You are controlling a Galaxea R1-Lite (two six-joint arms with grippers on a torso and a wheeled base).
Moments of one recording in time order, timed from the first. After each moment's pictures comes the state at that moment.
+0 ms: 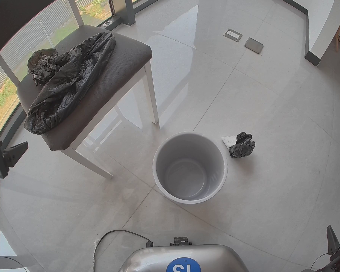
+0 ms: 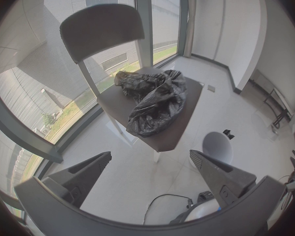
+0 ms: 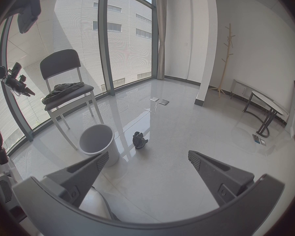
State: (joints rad) left arm 0.02 0.92 -0.78 0.15 -0.03 0.03; right arm 0.00 0.02 -0.02 0.00 -0.01 -0.01
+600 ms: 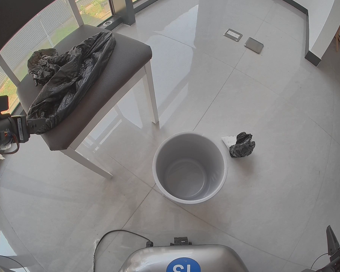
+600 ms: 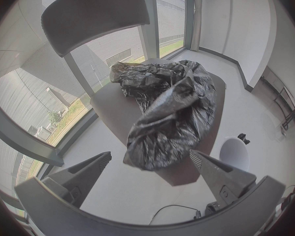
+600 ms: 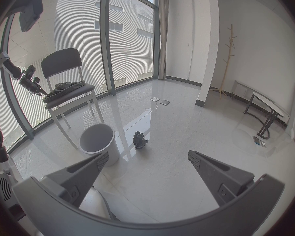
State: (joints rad) left arm 0.05 1.27 -0.93 0.00 0.01 0.04; right arm 0.00 0.02 -0.02 0.00 0.00 -0.03
